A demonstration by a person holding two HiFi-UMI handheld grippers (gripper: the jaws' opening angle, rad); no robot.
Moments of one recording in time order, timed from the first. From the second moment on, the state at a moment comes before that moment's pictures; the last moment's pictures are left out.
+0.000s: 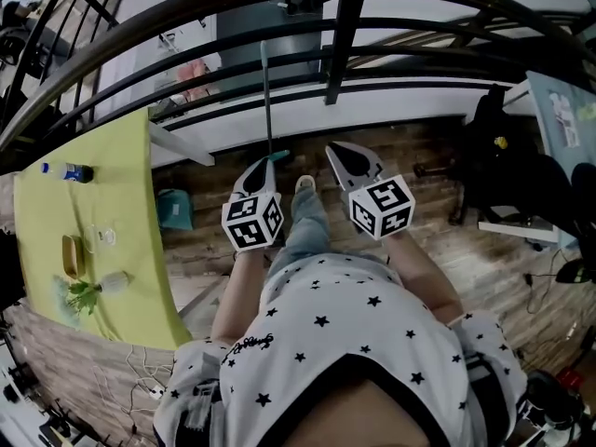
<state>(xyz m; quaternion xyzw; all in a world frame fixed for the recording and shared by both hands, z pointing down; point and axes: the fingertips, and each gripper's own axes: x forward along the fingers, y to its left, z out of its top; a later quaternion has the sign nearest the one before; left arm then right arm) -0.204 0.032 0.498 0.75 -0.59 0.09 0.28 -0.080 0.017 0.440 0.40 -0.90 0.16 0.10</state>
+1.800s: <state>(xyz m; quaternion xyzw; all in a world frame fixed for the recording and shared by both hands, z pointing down) -0.241 -0.253 0.619 0.74 -0.61 0.10 0.26 -0.115 -0.145 0.548 0.39 -0.88 0.21 0.17</state>
